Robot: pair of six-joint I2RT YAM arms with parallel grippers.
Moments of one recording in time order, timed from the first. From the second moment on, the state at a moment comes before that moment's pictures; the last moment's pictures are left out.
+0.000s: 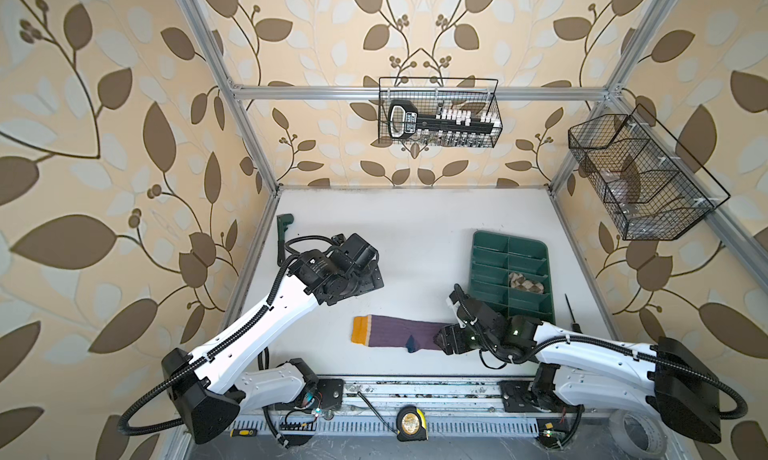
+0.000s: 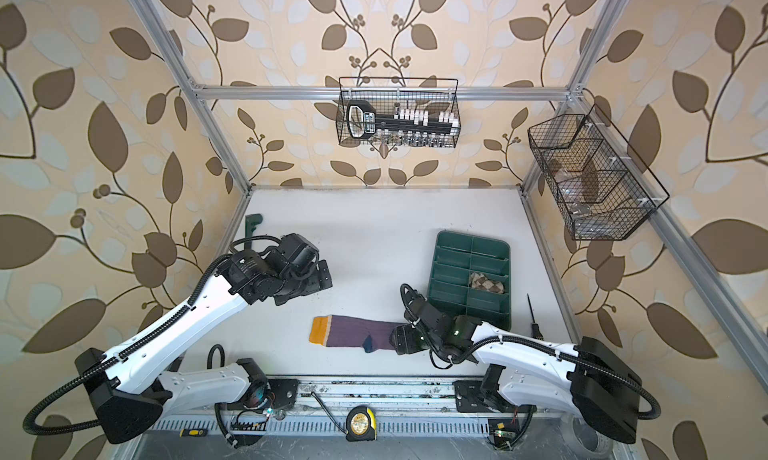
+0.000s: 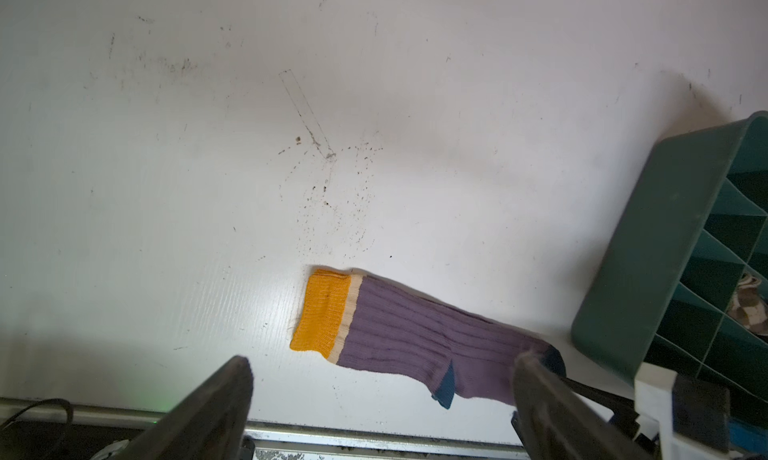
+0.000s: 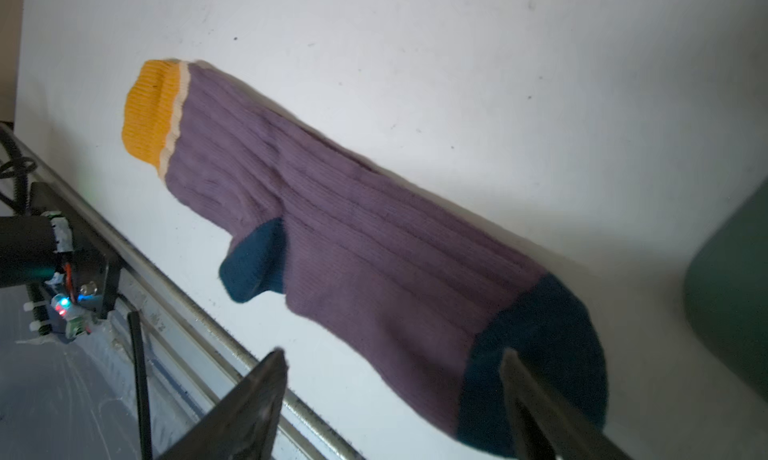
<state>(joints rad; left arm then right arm) -0.69 1.17 1.20 -1.17 -0.19 -0.96 0.97 1.12 0.47 -0.33 -0.01 0.77</state>
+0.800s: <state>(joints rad) -0.69 1.00 1.14 -1.19 -0.21 -0.90 0.86 1.69 0.94 -0.38 0.02 0.73</state>
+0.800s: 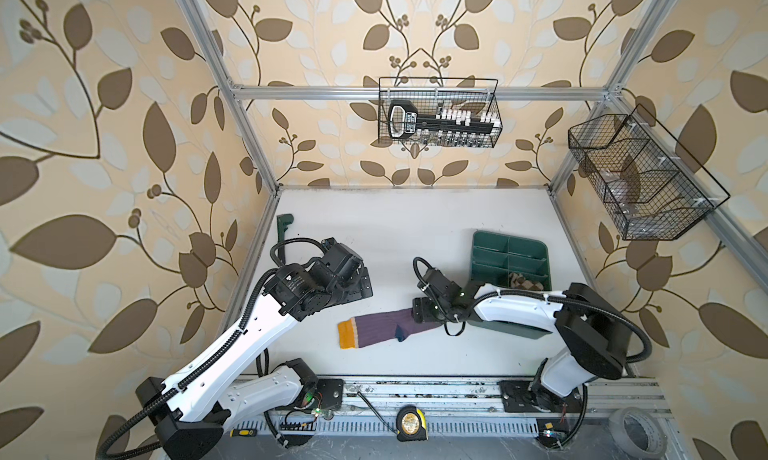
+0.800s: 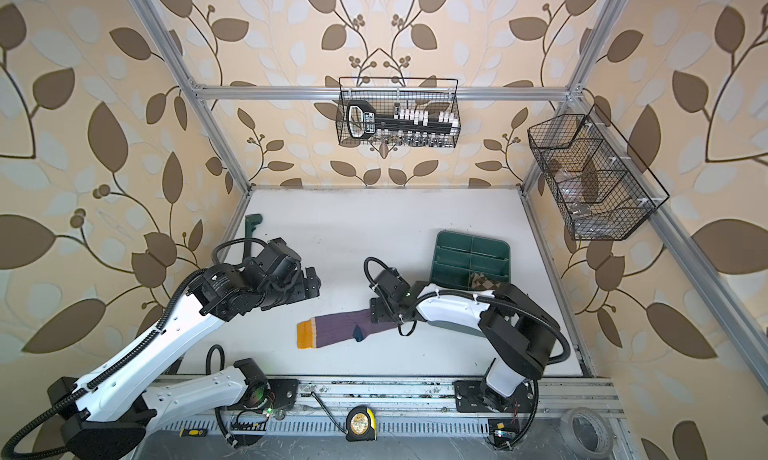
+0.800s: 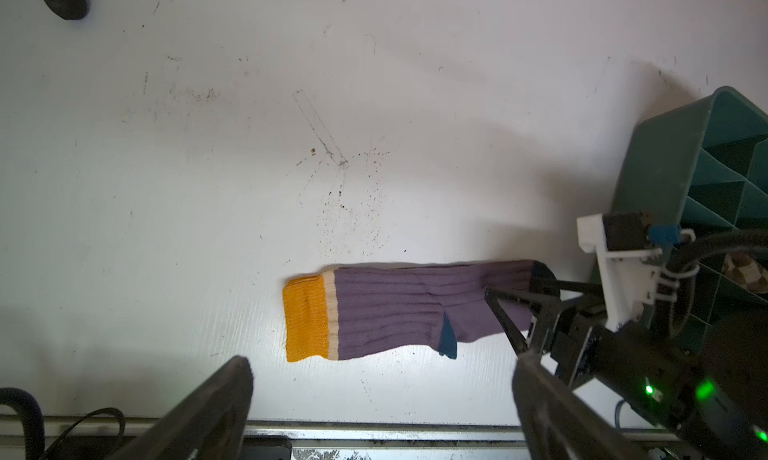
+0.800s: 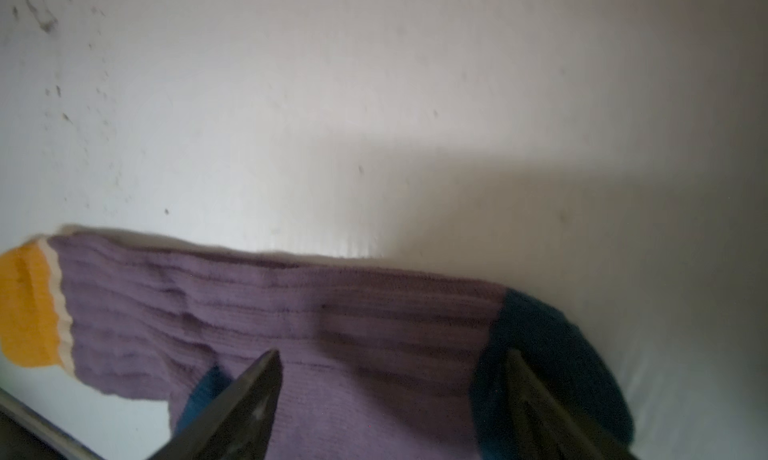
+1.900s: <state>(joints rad) -0.69 0.66 1.07 -0.99 -0.28 -0.73 1.10 1.28 0.91 -0.10 0.19 -0.07</state>
